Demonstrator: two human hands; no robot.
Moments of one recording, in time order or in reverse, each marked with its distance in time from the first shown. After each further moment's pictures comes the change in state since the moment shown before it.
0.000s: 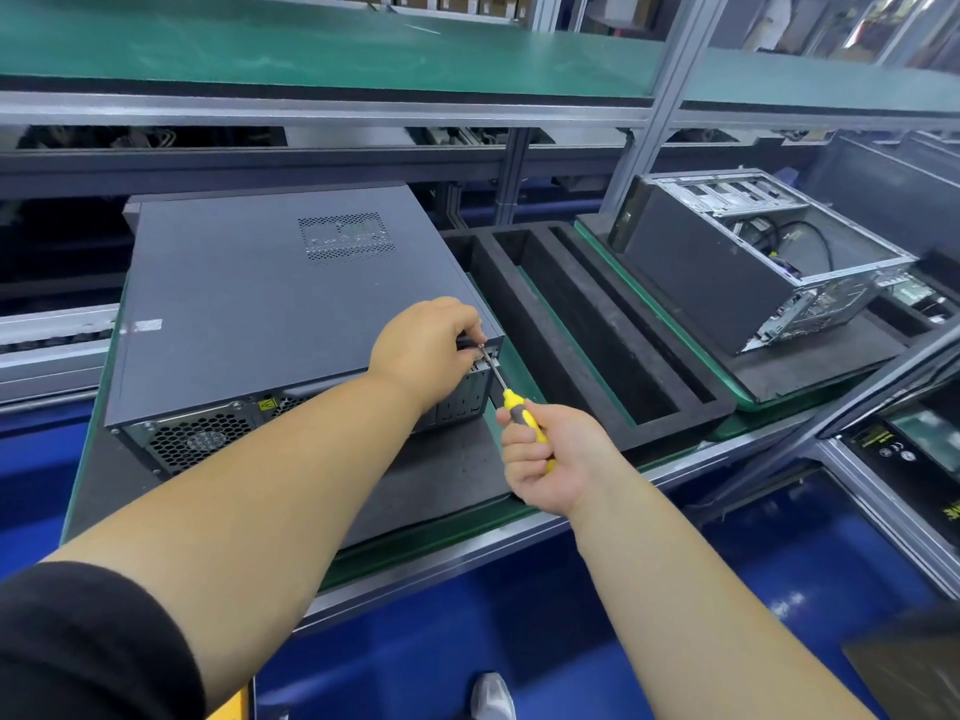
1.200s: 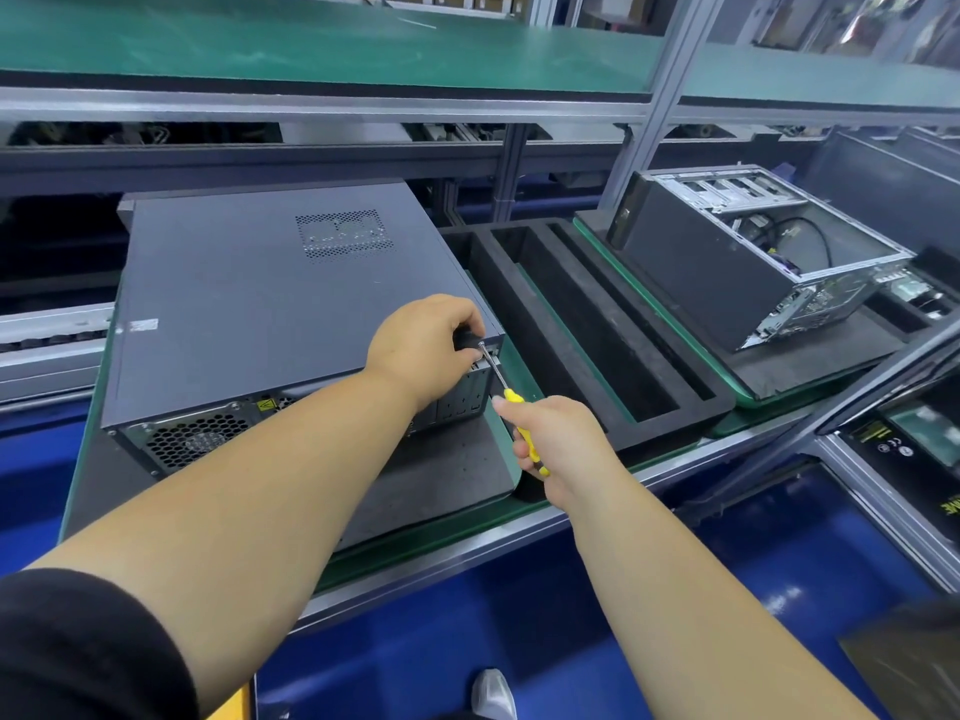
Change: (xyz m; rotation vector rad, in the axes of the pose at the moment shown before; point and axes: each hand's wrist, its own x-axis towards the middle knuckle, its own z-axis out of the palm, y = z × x) left_hand 0.000 -0.003 -0.003 -0.017 -0.004 0.000; right_hand 0.008 0.003 0.005 -0.721 0.385 -0.408
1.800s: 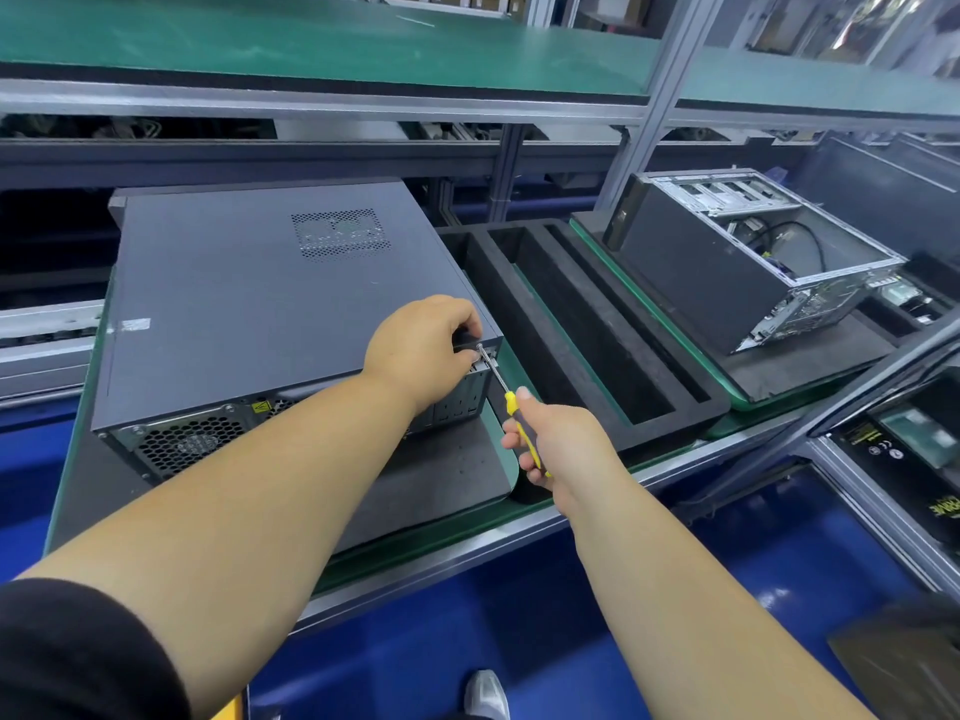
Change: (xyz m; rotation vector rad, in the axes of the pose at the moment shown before) left_hand 0.001 -0.002 0.002 0.025 0.011 0.020; right_hand 0.003 -0.006 0.001 -0.029 0.026 0.127
